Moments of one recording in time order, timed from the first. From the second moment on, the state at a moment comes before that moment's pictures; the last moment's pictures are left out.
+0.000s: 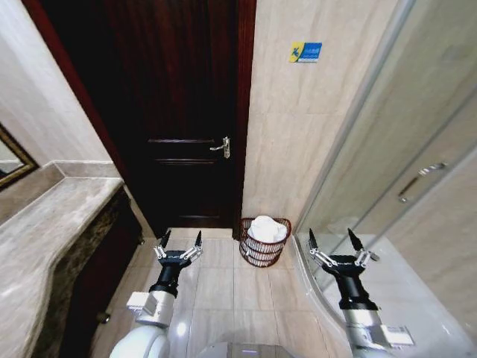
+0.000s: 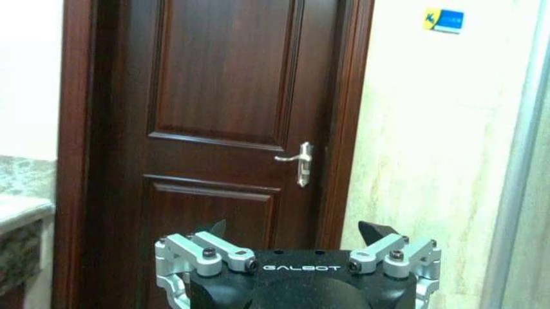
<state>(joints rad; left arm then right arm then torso) 1.87 -1.57 -0.52 -2.42 -0.10 0.03 0.05 -1.94 1.51 0.64 2.45 0.05 0.21 -0.02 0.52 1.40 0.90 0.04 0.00</state>
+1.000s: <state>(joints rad) 1.87 -1.57 -0.52 -2.42 -0.10 0.03 0.05 -1.94 1.51 0.64 2.45 0.05 0.21 -0.02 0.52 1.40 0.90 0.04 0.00</state>
